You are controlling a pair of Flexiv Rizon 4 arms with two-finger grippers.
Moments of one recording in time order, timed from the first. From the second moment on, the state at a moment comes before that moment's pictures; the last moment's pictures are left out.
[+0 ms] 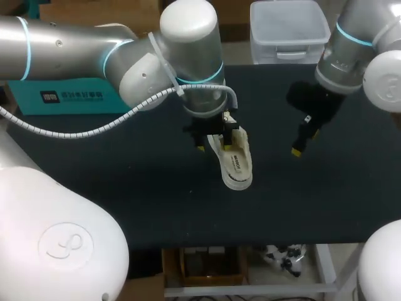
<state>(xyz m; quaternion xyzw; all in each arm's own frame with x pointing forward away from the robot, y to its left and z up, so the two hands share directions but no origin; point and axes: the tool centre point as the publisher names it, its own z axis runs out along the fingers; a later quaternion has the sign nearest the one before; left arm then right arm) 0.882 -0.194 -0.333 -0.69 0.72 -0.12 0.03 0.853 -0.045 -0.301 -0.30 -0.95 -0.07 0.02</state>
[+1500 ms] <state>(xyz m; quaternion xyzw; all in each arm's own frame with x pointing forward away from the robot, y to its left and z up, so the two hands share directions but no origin) 0.916 -0.181 -0.306 -0.62 0.77 -0.14 0.04 0.867 -0.094 -0.310 -0.17 -0.98 -0.08 0.00</state>
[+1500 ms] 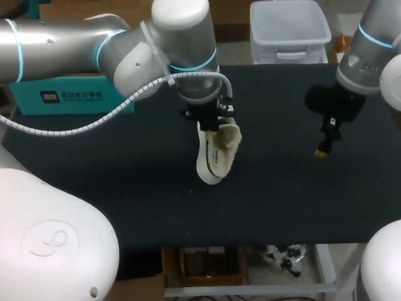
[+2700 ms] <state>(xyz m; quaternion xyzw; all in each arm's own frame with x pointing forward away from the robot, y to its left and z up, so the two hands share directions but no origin) 1.027 -0.020 -0.143 -0.20 0.97 -0.07 0.11 0.867 -0.094 -0.309 -0.17 -0.98 -0.08 0.00</state>
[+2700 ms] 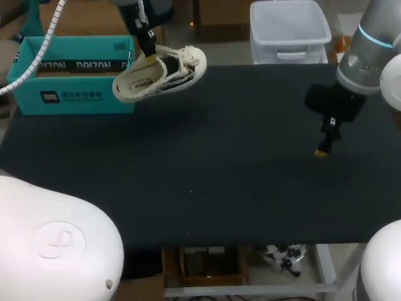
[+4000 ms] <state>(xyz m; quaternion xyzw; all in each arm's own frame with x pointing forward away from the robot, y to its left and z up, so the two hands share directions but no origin) 1.197 0.212 -0.117 -0.12 0.97 -0.02 0.21 0.867 -0.094 -0.309 -0.17 -0.98 -0.08 0.00</state>
